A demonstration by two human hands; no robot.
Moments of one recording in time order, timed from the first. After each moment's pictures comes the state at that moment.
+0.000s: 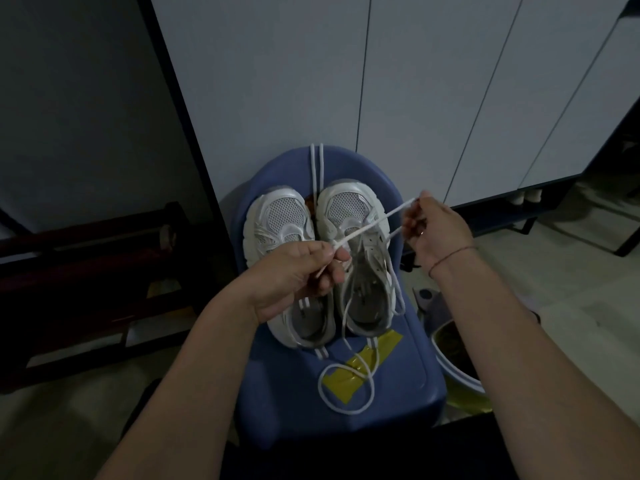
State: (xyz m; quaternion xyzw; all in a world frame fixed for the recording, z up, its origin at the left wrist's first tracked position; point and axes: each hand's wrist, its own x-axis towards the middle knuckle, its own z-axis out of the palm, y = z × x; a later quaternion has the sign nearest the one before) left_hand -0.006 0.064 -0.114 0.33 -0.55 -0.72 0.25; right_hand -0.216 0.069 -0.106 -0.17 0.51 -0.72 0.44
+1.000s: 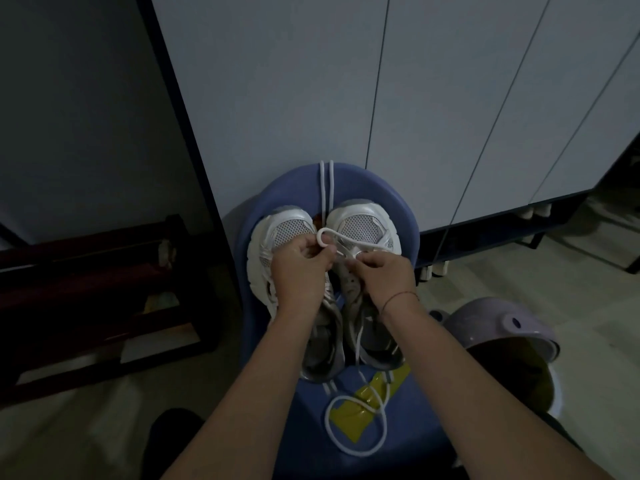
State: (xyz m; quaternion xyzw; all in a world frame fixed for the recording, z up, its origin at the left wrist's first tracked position) left_hand -0.049 0.015 -0.152 0.50 -0.50 -0.46 0.53; right_hand -0.162 0.039 -0.158 -0.41 0.72 -0.49 0.29
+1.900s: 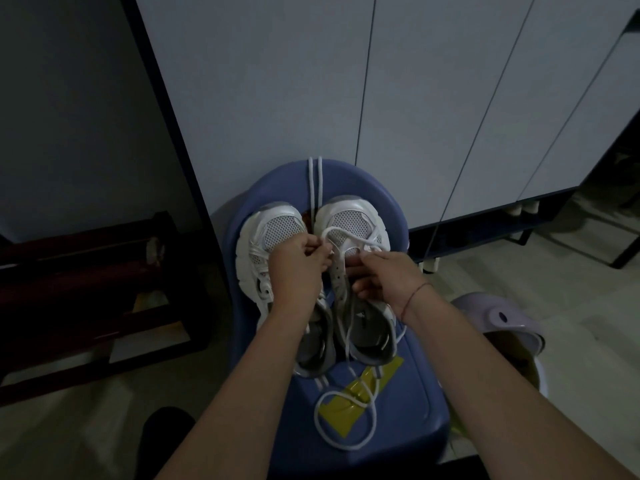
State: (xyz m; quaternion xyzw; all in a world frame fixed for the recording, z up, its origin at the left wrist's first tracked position) left_hand -0.057 0.014 -0.155 0.53 -0.57 -0.41 0.47; right_hand -0.181 0.058 -0.136 -0.30 0.62 -0.50 0.53
